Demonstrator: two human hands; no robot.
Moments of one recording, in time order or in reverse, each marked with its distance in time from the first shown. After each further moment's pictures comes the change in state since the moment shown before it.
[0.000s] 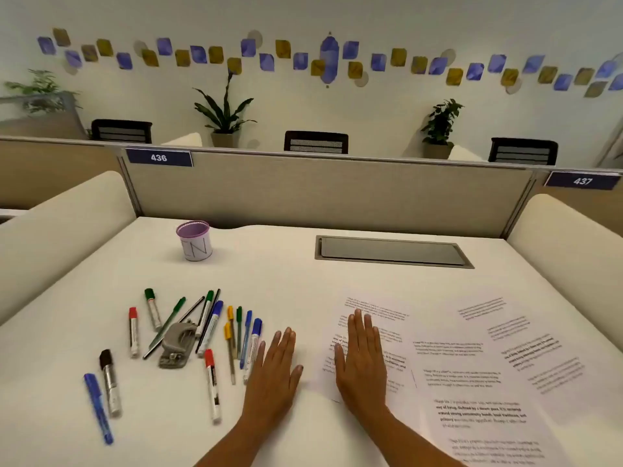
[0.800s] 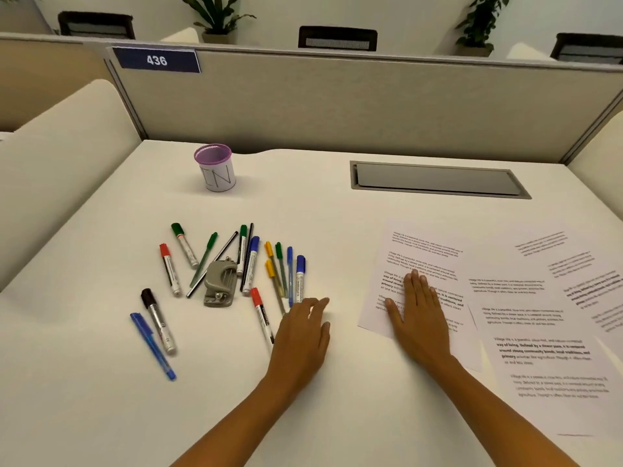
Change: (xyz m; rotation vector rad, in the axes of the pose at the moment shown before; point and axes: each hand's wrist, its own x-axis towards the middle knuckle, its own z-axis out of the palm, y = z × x) left_hand -0.036 -0.025 -0.046 -0.183 -0.039 -0.005; right_hand -0.017 0.017 0.022 -0.158 -0.373 0.186
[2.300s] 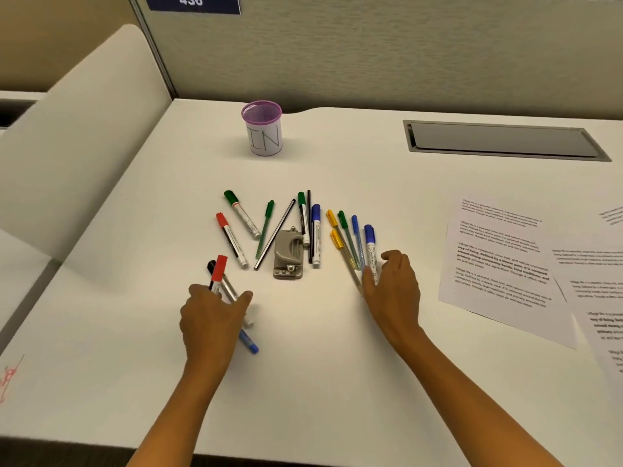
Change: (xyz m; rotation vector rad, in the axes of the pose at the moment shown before) left_hand -0.037 -0.159 -0.143 -0.050 0.197 -0.944; right_hand -0.023 -0.205 0.020 0.350 0.134 0.139
